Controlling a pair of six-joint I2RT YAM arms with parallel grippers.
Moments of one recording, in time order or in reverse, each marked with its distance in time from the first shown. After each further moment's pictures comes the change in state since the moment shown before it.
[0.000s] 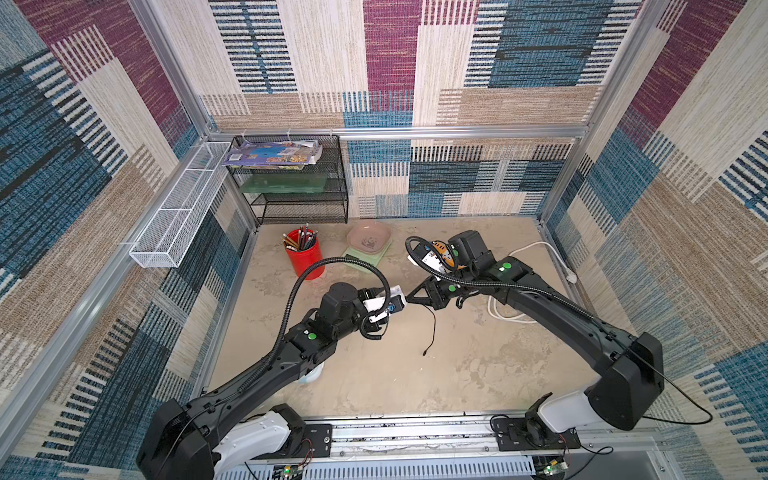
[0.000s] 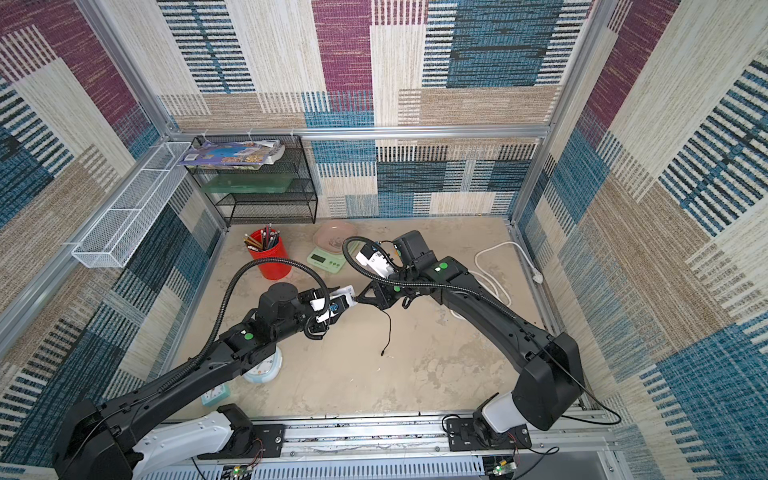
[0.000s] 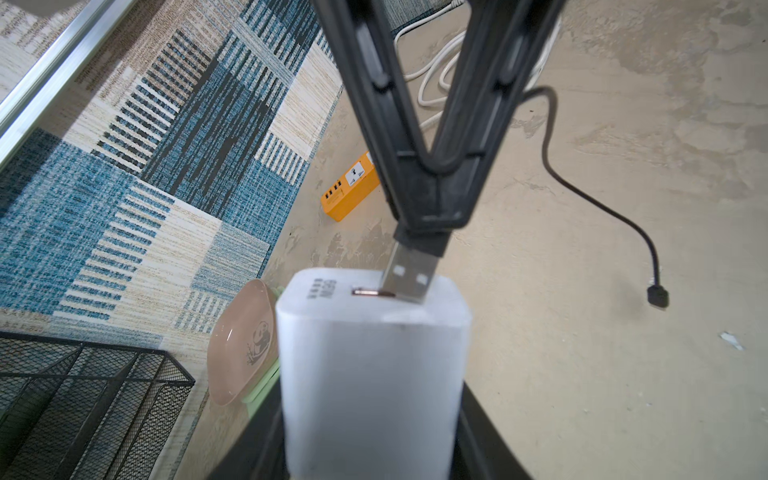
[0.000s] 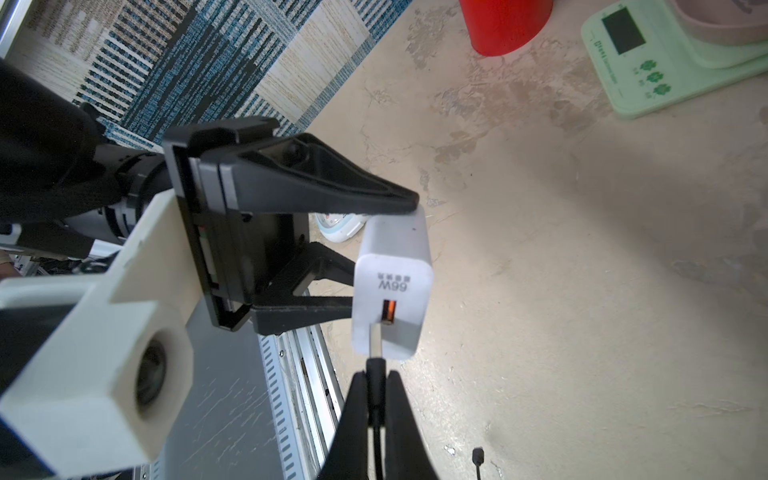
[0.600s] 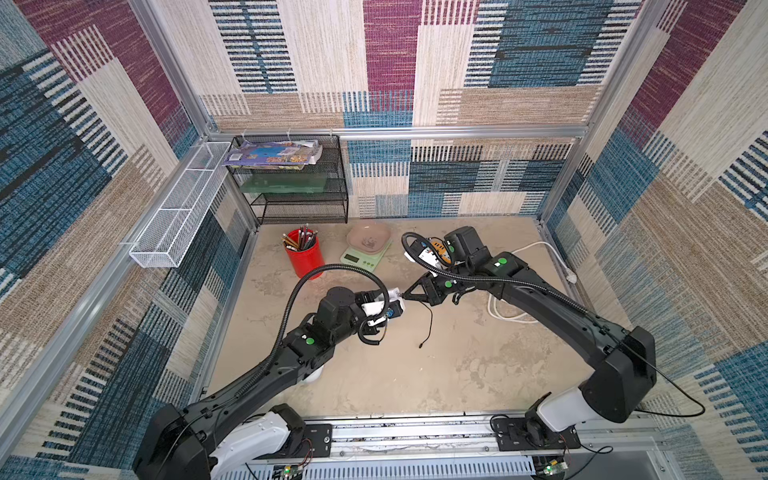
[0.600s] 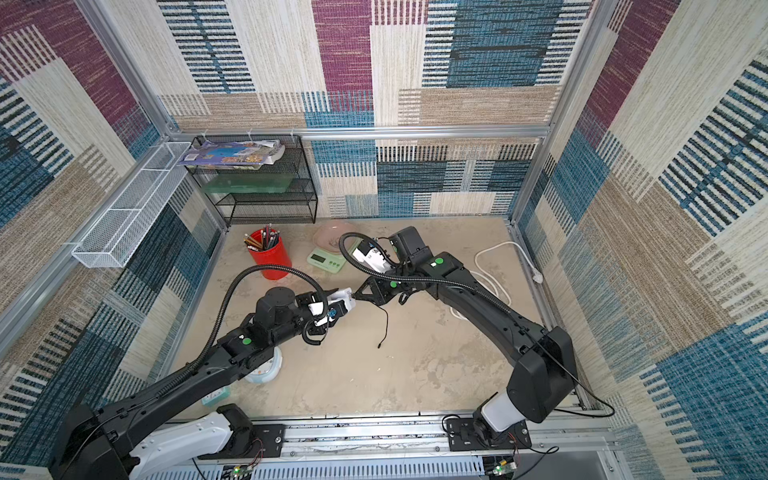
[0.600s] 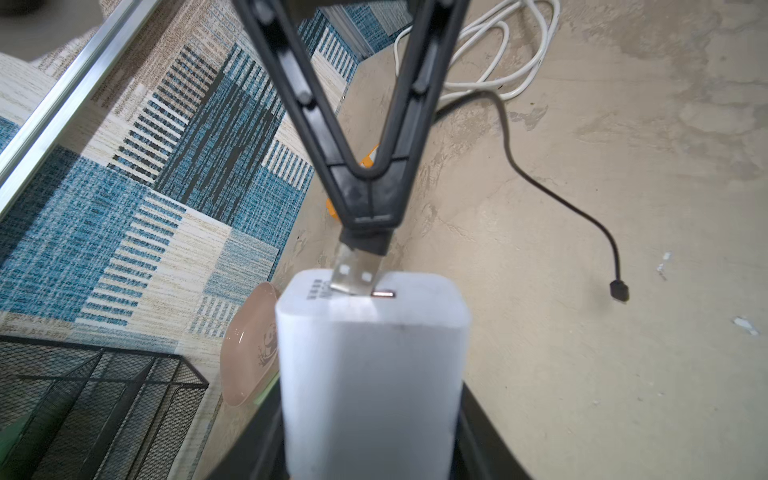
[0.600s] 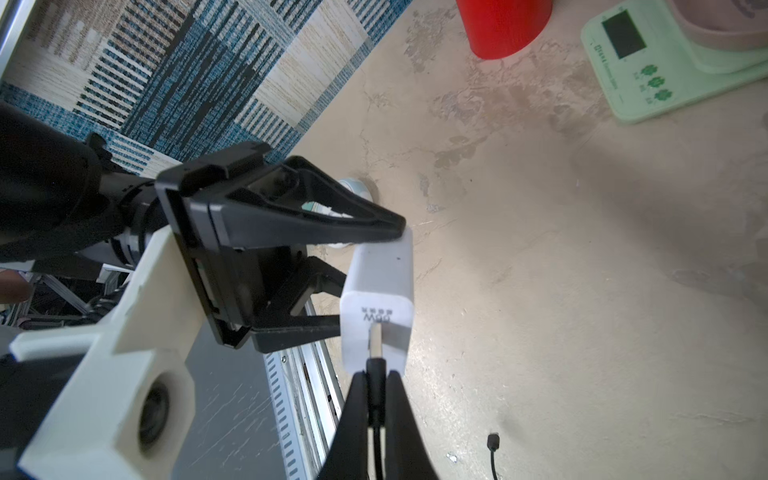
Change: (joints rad) left arm -0.005 -0.027 -0.032 0.026 -0.006 0.043; right arm 0.012 0.037 0.052 -0.019 0.001 0.006
